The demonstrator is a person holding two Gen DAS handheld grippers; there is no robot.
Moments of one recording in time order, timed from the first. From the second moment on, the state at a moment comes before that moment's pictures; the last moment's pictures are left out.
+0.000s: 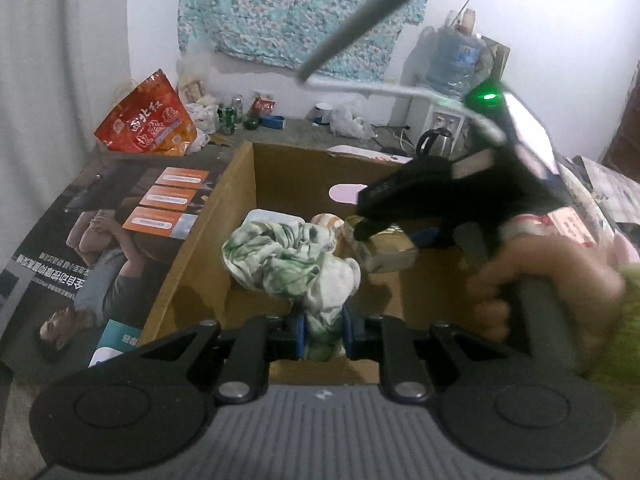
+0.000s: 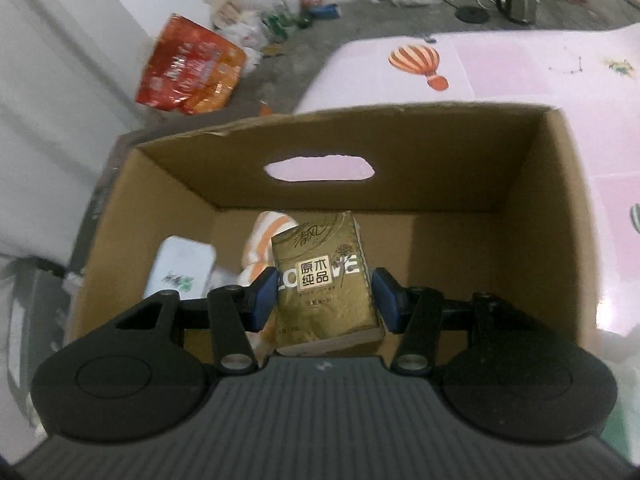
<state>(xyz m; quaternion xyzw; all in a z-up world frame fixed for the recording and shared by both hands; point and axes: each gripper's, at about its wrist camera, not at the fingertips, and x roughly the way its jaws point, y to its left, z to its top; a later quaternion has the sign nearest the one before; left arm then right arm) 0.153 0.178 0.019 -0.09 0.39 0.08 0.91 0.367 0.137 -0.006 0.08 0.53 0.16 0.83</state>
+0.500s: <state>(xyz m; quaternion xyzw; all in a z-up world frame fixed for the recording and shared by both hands) 0.158 0.177 0.010 -0.09 0.41 0.08 0.90 0.395 0.130 -0.051 0.15 0.55 0.16 0.81</state>
